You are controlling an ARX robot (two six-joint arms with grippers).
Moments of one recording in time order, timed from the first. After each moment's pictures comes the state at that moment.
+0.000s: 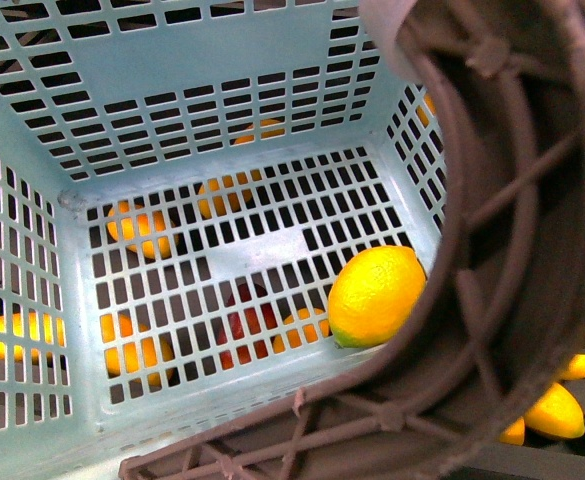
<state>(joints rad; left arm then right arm) -0.60 1.35 1.00 -0.17 0.29 -1.00 0.11 1.28 0.61 0.46 0.21 0.61</state>
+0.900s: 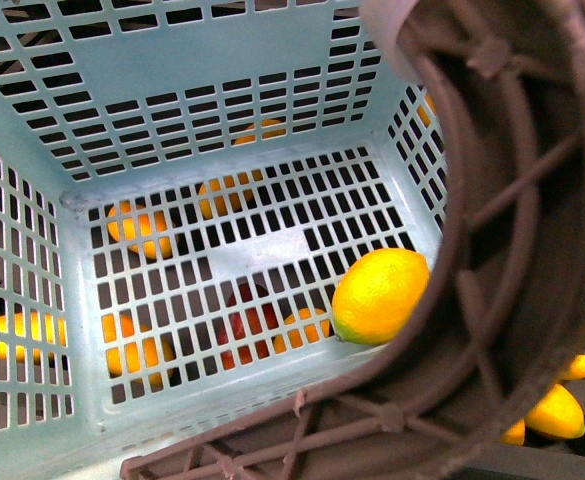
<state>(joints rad) -0.60 1.35 1.00 -0.17 0.28 -1.00 0.11 1.28 0.61 0.46 0.21 0.61</state>
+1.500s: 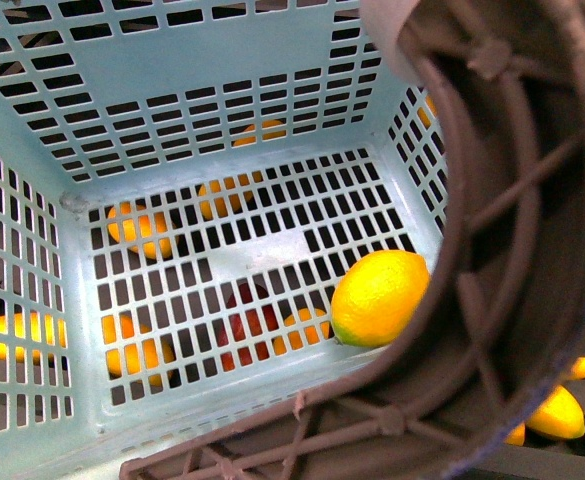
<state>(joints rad) -0.60 1.35 1.00 -0.17 0.29 -1.00 0.06 1.15 0.31 0.82 0.06 0.05</state>
